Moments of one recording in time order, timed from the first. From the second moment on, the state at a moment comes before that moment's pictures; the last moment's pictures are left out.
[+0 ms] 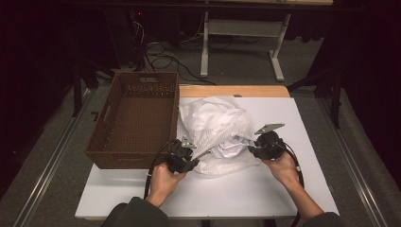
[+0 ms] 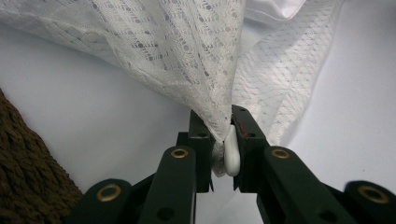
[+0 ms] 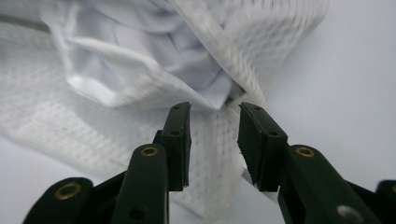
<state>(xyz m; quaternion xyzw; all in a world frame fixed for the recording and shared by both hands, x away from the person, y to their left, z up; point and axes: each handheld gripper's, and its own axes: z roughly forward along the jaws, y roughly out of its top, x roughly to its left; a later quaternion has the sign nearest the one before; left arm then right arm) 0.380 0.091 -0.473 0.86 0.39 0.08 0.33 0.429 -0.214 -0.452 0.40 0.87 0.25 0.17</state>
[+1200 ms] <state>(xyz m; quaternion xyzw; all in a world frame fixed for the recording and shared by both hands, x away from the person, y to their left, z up) 0.383 0.090 -0.475 0.85 0.40 0.07 0.33 0.399 -0.246 -0.475 0.41 0.88 0.21 0.13</state>
